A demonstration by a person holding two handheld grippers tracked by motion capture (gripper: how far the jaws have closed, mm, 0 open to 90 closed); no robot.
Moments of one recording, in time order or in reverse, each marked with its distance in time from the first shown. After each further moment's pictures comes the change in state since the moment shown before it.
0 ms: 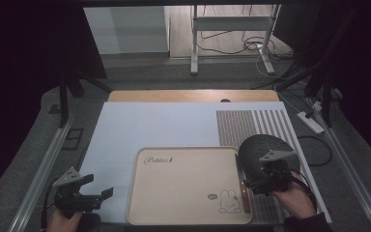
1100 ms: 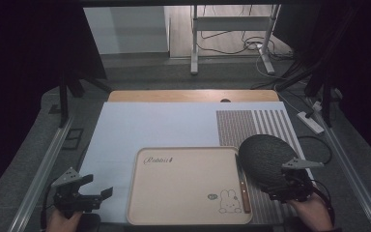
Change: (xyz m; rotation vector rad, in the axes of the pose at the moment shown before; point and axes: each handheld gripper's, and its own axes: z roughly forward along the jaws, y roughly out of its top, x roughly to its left) left arm 0.001 -0.001 -0.001 -0.005 -0.002 -0.012; right arm -0.018 -0.038 -0.031 -0.079 -0.045 0.135
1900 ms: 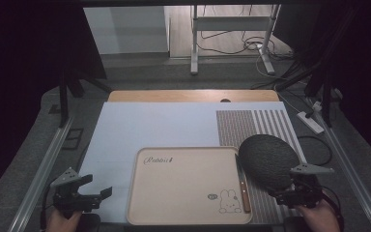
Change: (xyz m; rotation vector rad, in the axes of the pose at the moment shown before) left arm 0.001 -0.001 -0.001 0.000 0.002 -0.011; right arm -0.003 -0.012 -0.018 0.003 -0.050 0.024
